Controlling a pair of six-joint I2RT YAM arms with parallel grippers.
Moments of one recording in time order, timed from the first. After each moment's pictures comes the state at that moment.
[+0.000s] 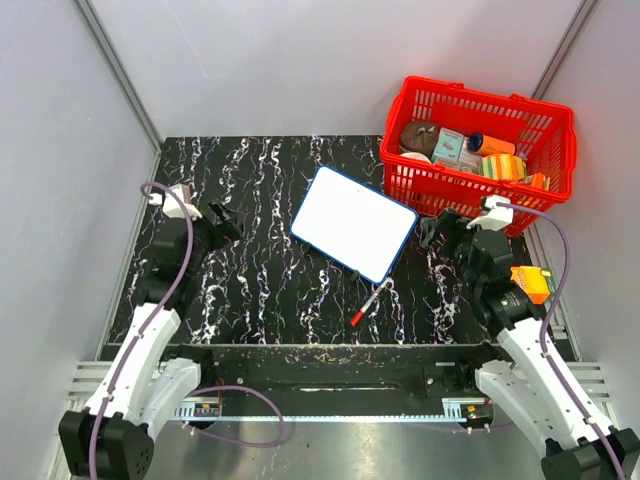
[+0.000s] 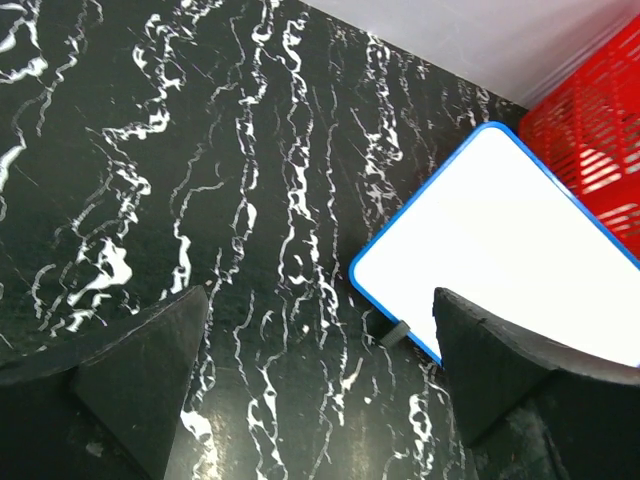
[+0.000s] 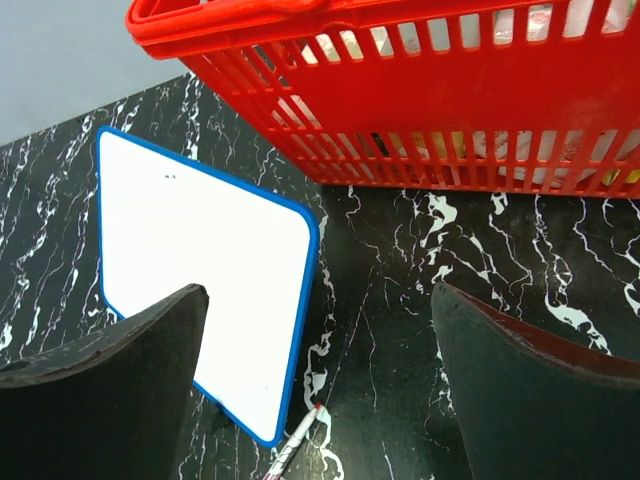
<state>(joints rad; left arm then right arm) -0.14 0.81 0.64 -0.10 -0.01 -0.47 0.32 0.67 0.60 -0.13 0.26 0.45</state>
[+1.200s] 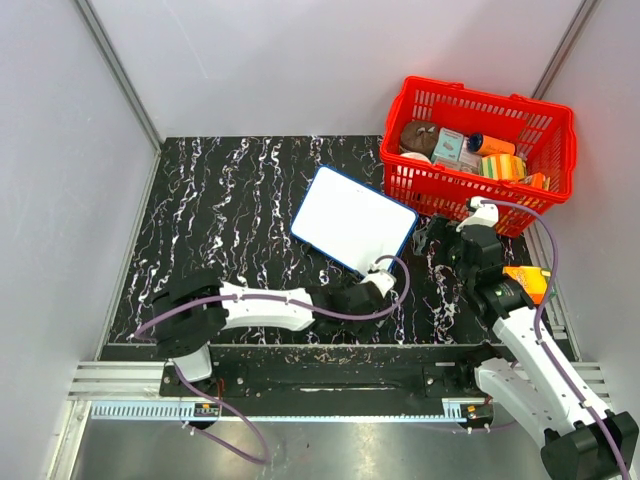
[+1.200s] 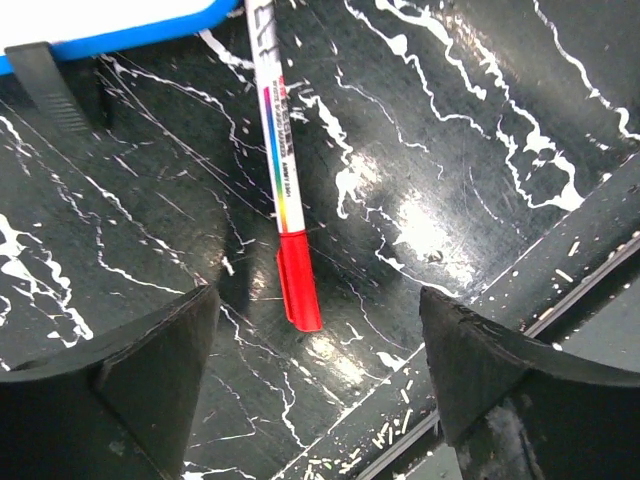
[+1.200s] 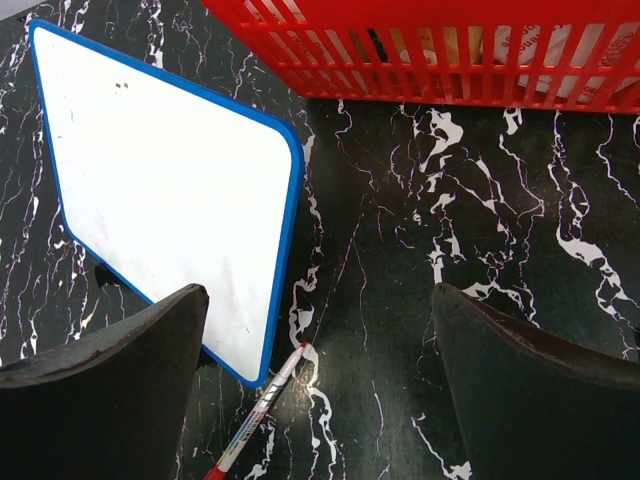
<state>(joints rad) -1.26 1.70 1.01 -0.25 -0.25 -0.41 0.32 0.77 0.63 -0.27 0.17 0.46</state>
